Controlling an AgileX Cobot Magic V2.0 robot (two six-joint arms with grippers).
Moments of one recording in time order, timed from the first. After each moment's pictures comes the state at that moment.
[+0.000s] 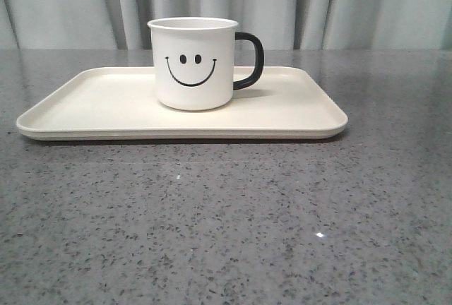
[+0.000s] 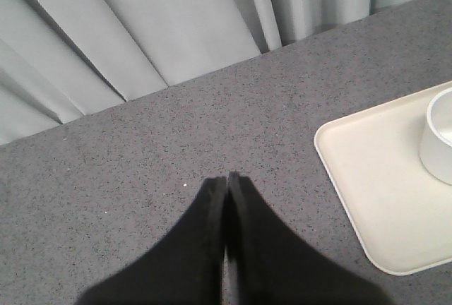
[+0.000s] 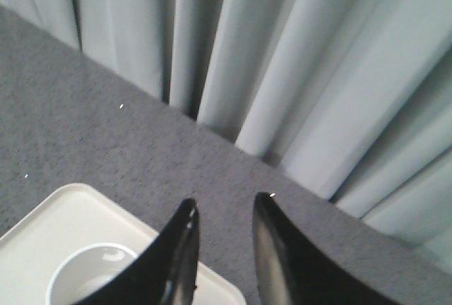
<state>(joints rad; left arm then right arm) -0.42 1.00 -1.64 0.36 1.28 -0.07 0.59 1.50 -2.03 -0.14 0.95 -0.04</state>
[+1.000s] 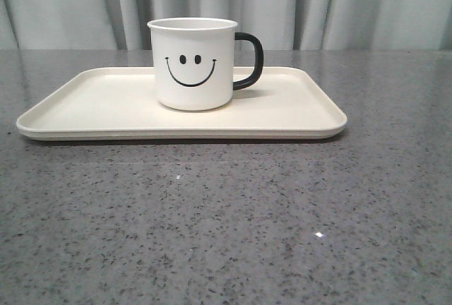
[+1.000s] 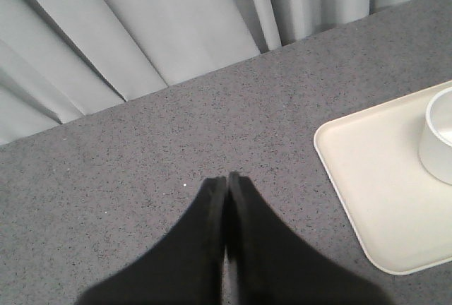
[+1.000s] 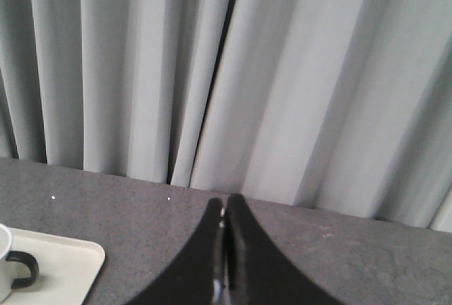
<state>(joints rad) -0.42 1.00 -1.64 0.36 1.28 -0.07 0.59 0.65 -1.42 -0.55 1.01 0.26</state>
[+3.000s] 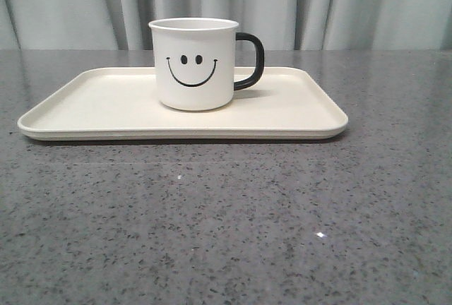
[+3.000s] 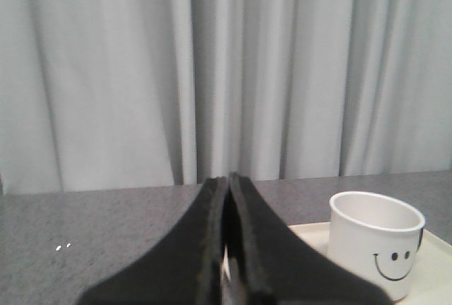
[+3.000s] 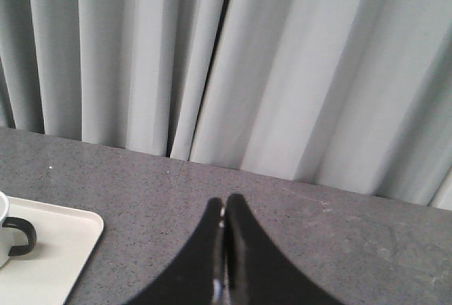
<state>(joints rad) -0.24 0.22 -0.25 -0.06 -0.05 -0.08 0.59 0.60 -1.33 -0.55 1.01 0.27</state>
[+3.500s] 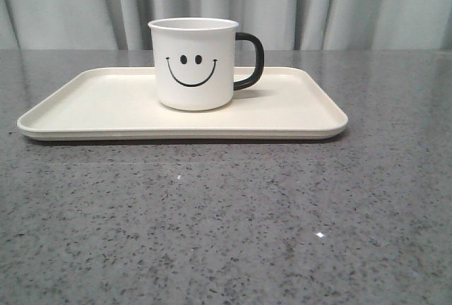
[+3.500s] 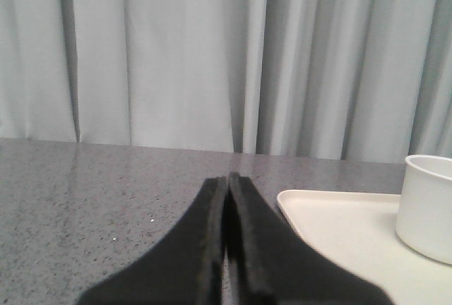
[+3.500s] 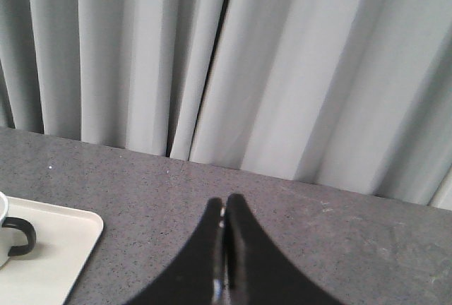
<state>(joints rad) -0.09 0.00 0.00 -0.10 -0.08 -0.08 0.59 0.60 -1.33 -0.55 1.01 0.27</state>
